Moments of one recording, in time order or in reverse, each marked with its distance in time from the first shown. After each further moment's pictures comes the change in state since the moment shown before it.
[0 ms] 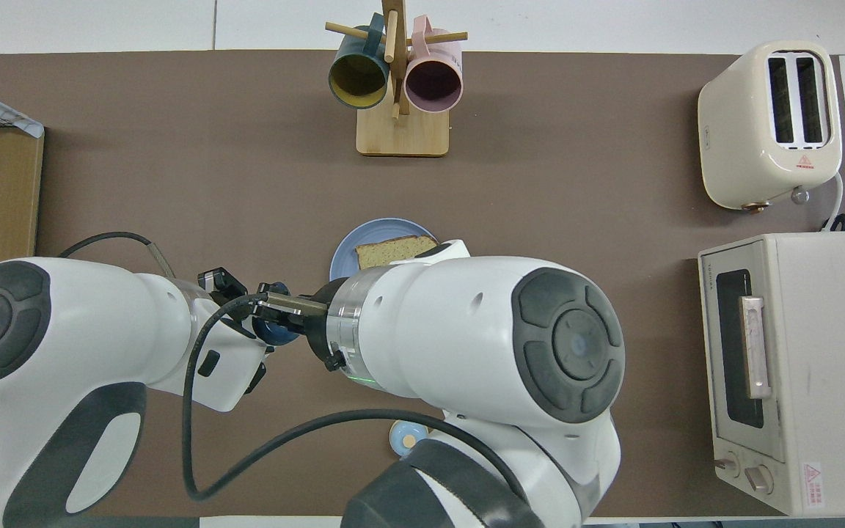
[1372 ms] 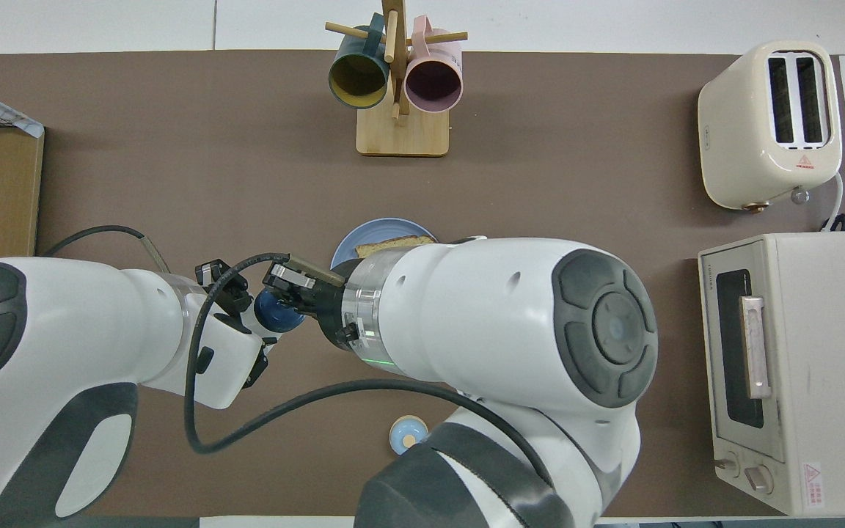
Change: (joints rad) left arm 0.000 -0.005 0.001 0.014 -0.012 0.029 -0.005; right arm -0.026 -0.001 -0.002 0.015 0.024 0.017 0.138
